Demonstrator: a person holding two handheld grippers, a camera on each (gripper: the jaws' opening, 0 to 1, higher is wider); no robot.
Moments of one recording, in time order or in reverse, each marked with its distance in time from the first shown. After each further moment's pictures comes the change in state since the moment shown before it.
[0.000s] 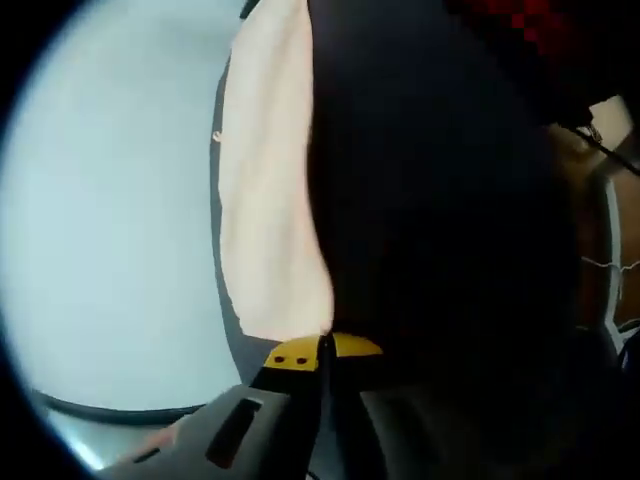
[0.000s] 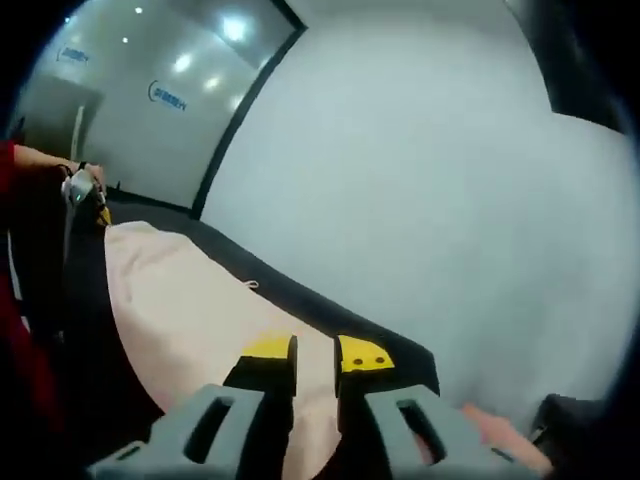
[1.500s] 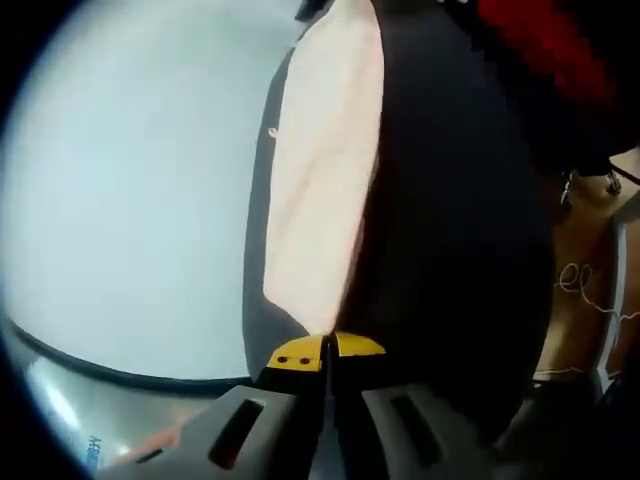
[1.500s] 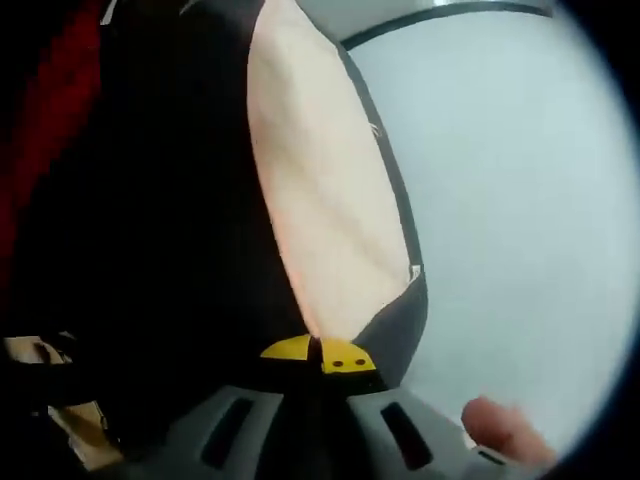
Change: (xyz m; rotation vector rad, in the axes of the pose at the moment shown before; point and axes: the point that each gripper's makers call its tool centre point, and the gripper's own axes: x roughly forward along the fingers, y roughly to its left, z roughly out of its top) left arm -0.042 0.035 -0.011 -0.162 -0.009 0.109; right arm -0.043 0.036 -0.130 -0.736 0.582 0.209
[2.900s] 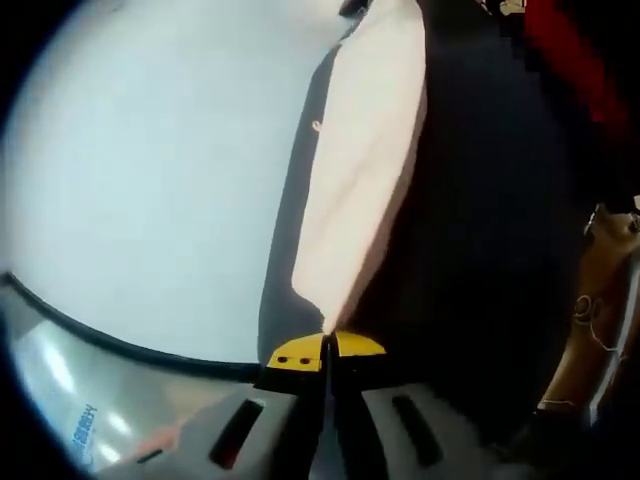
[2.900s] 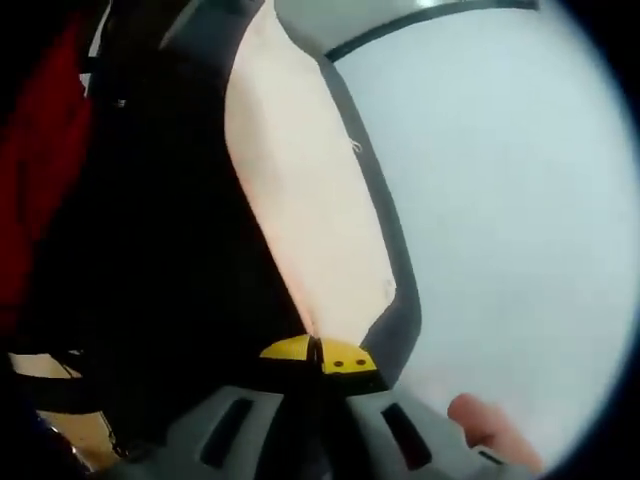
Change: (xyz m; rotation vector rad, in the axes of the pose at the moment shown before) left arm -0.004 0.031 -0.007 -0.135 0.044 0.107; right arm -0.017 -0.027 0.031 0.095 -0.146 0.031
